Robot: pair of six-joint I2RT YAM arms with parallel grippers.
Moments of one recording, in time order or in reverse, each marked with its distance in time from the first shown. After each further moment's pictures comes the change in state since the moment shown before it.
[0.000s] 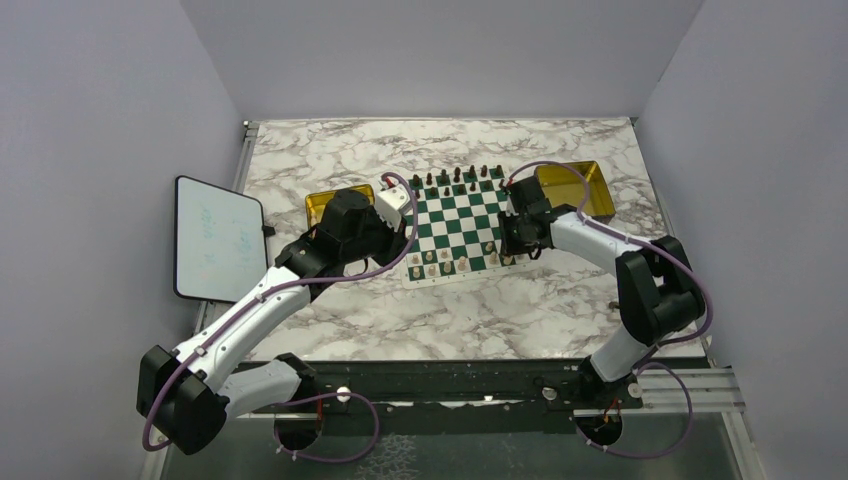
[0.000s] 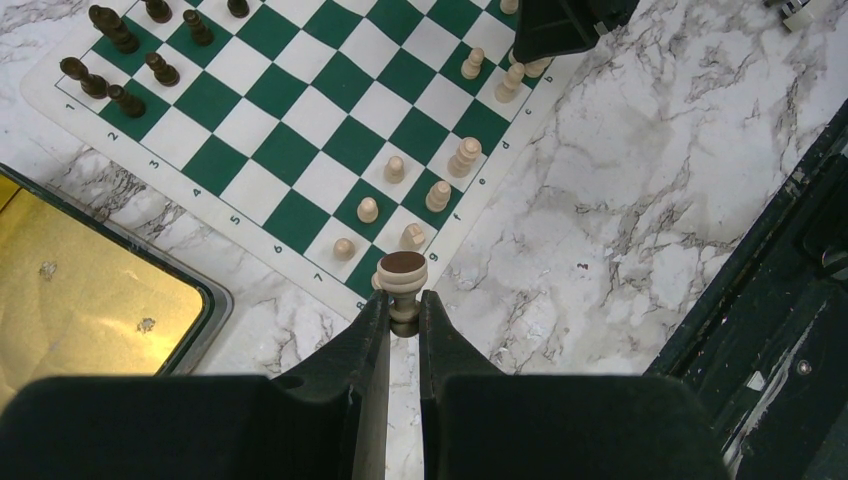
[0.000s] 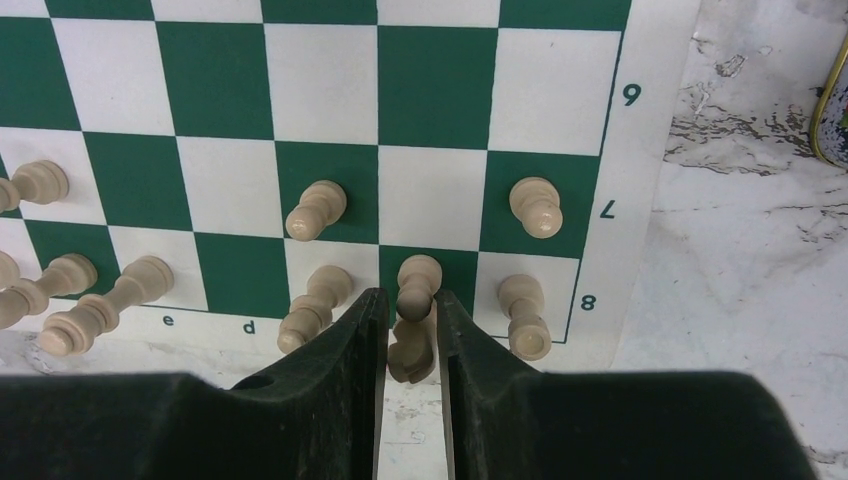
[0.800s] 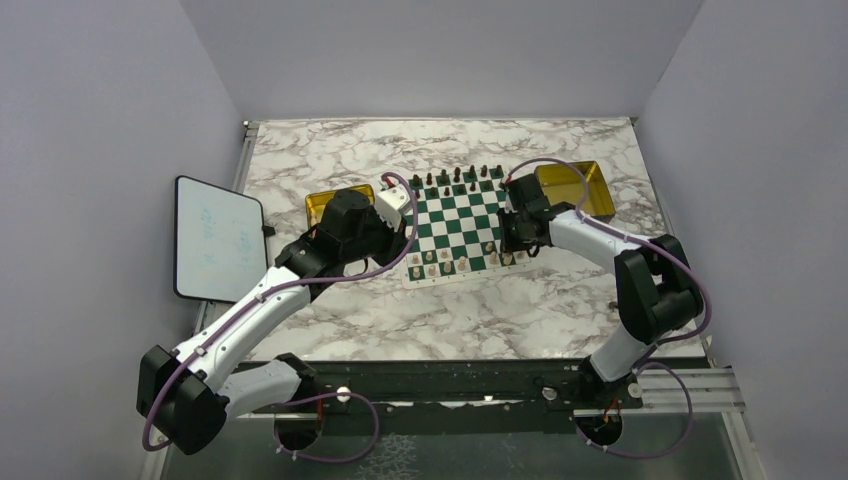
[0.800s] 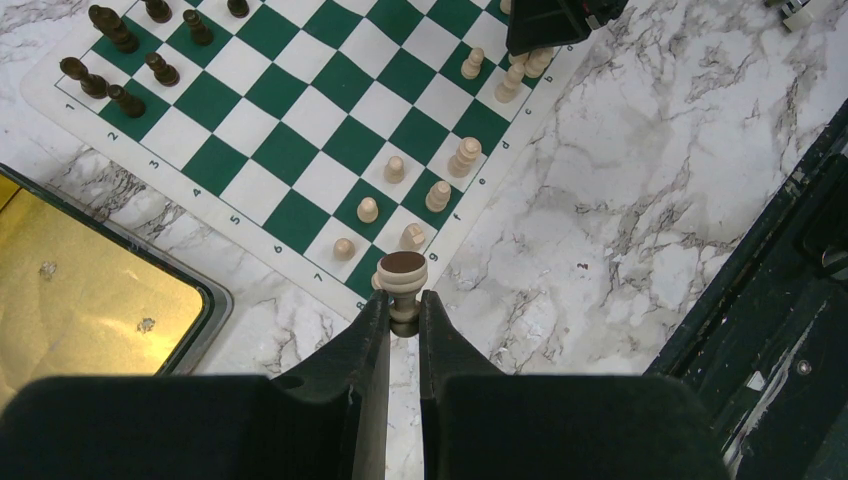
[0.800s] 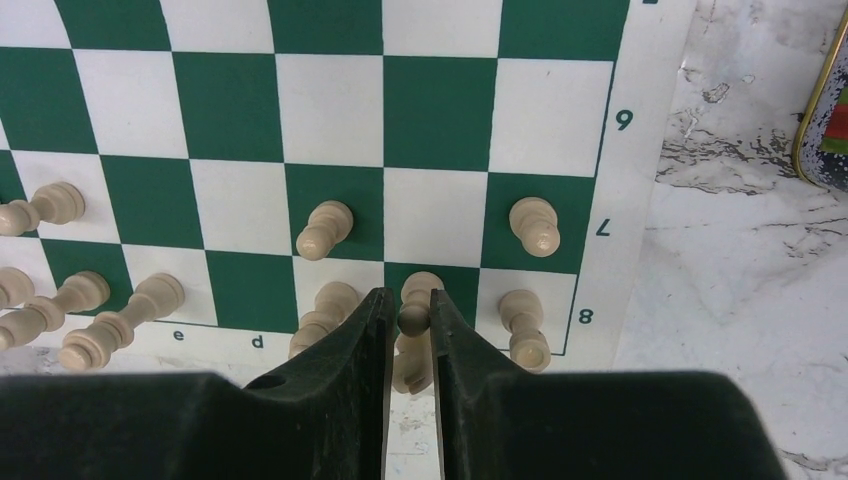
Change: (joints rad) left arm 0.000 0.000 0.000 0.000 0.000 0.000; right arm 0.004 0.016 0.022 0.008 0.017 0.003
